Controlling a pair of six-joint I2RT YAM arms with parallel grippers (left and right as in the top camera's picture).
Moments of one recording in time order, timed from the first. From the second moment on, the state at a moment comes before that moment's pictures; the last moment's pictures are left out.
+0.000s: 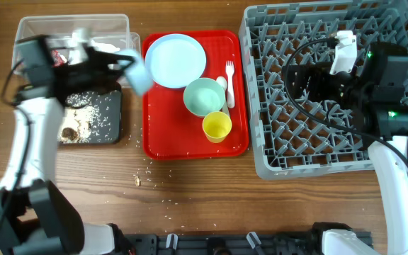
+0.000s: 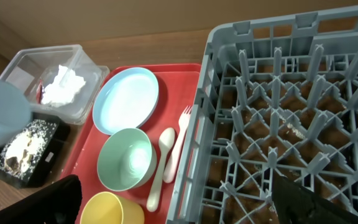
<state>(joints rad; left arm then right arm) 0.21 1.60 1.20 -0.40 1.17 -0.69 -0.06 1.27 1.14 -0.56 -0.52 0.05</state>
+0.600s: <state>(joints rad) -0.46 1.78 1.20 -0.76 0.05 -0.57 -0.06 1.27 1.14 -0.59 -0.52 0.05</state>
